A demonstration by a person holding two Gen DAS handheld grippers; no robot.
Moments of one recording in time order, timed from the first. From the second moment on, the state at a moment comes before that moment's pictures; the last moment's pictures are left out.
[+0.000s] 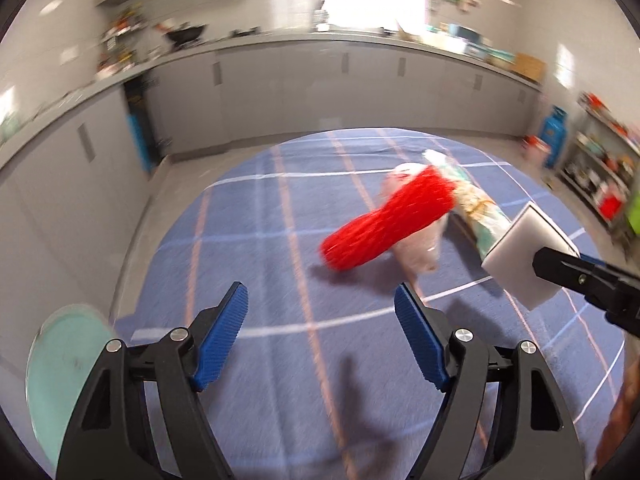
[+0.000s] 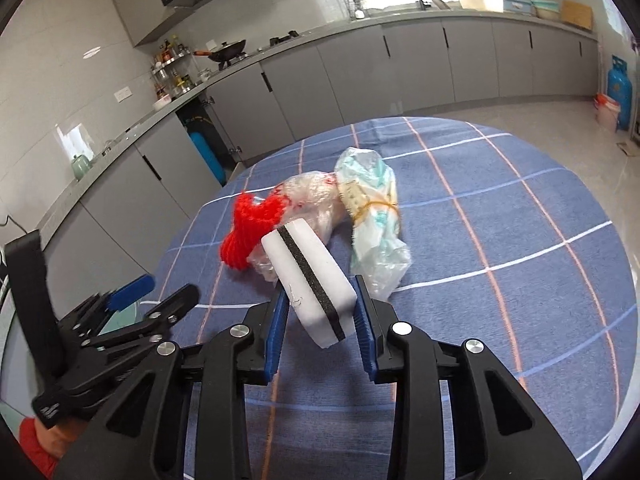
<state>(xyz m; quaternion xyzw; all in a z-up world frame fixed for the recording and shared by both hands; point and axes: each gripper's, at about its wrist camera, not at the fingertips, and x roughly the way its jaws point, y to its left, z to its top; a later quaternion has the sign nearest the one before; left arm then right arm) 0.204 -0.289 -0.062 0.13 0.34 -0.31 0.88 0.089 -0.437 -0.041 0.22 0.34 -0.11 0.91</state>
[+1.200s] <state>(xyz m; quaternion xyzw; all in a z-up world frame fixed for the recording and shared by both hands) 0.183 -0.268 -0.060 0.05 0.40 -0.34 0.85 0.064 -0.415 -0.037 0.25 0.33 -0.10 0.90</state>
